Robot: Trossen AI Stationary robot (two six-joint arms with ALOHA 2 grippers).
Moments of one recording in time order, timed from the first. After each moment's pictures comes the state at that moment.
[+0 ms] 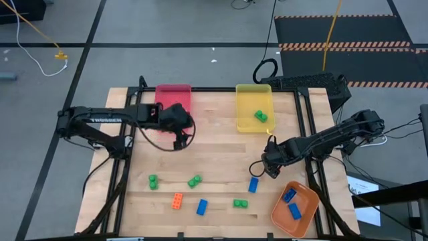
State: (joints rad) left arm 0.09 1.32 1.13 -0.74 -0.13 0.03; right arm 0.27 1.30 0.70 -0.98 0.02 1.00
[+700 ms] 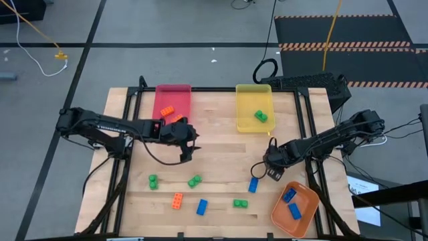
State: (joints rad) left arm -0.03 1.32 0.87 -0.29 -0.13 -0.08; right arm 0.27 1.30 0.57 -0.77 -0.06 0.91
